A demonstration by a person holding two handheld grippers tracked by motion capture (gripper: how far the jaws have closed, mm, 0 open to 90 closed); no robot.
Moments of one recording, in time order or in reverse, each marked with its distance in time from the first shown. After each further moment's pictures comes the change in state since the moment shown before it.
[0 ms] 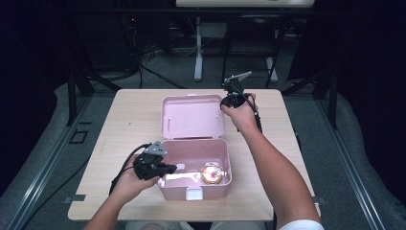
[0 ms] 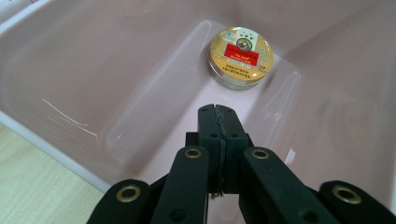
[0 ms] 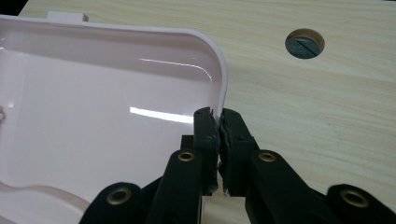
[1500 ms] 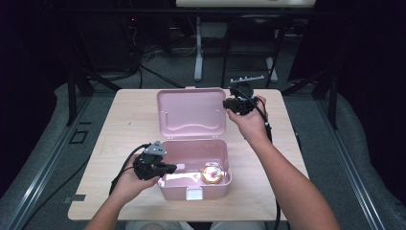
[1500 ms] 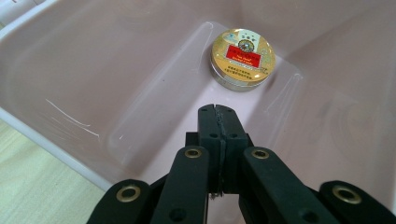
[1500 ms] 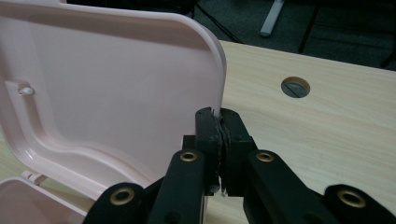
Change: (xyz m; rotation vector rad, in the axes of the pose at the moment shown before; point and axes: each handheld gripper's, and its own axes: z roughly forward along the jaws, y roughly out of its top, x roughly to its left) left arm 0.000 0.000 0.000 -0.010 0.008 -0.005; right arm 0.017 -0.030 -0.071 -0.223 0.031 -0.117
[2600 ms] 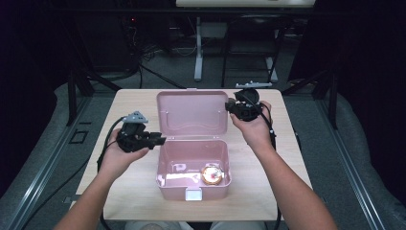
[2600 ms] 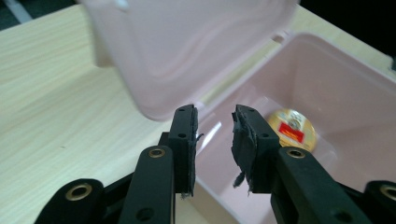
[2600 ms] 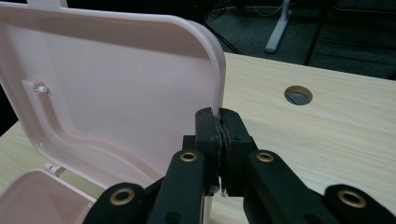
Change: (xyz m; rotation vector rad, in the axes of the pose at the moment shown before) left arm 0.048 0.044 -0.058 -0.154 0.132 -0.135; right arm -0.002 -0.014 -0.017 -0.066 0.035 0.006
